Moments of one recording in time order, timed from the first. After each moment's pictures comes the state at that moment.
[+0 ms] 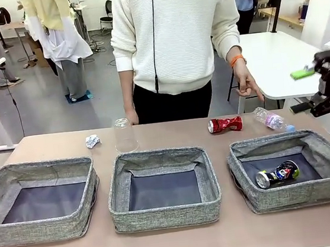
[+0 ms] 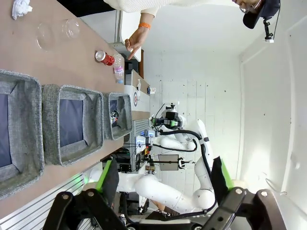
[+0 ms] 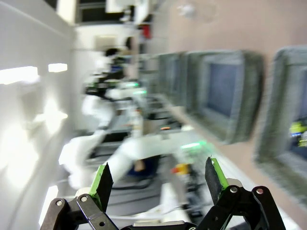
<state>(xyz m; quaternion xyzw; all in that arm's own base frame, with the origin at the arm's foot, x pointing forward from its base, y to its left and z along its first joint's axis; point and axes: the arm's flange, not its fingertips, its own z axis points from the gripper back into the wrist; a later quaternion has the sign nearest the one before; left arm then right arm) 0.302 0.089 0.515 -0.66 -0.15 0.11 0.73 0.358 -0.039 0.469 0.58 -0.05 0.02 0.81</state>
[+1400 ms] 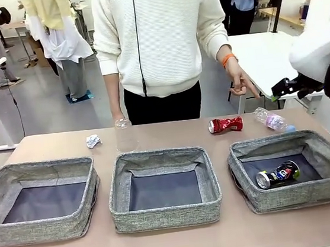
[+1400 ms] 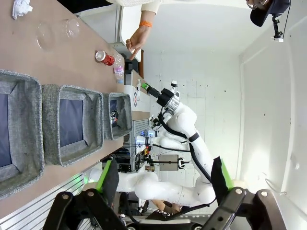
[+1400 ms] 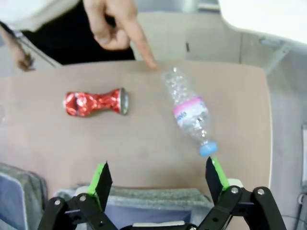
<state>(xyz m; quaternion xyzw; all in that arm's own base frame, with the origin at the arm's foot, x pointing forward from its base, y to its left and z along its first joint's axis) 0.302 0.090 0.515 -0.66 -0.15 0.11 0.73 0.471 -0.020 0.437 0.07 -0.30 0.03 0.95</state>
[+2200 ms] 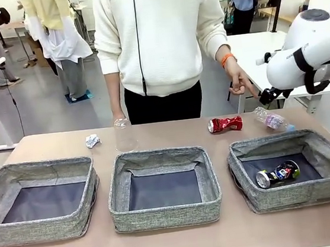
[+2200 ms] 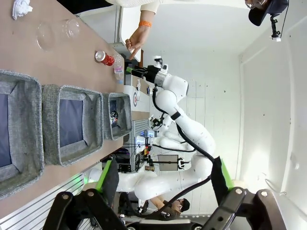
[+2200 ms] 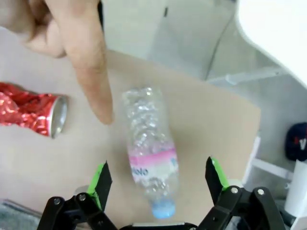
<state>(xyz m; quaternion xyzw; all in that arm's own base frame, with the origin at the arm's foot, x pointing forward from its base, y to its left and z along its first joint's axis) 0.302 0.090 0.515 -0.66 -0.15 0.11 0.73 0.607 -0.006 0.371 -0.07 -0.18 0.17 0.97</state>
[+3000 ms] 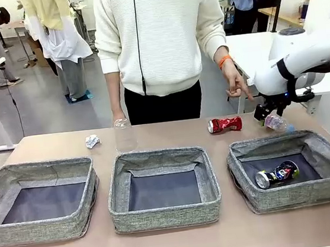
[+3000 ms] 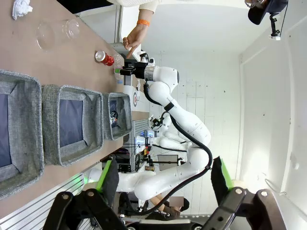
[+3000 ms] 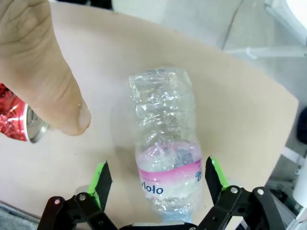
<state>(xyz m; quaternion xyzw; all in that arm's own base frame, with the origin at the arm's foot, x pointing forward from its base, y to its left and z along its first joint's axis) 0.302 0.090 0.515 -0.66 -0.15 0.11 0.73 0.628 -0.004 0.324 -0.06 -0.09 0.17 0.98</state>
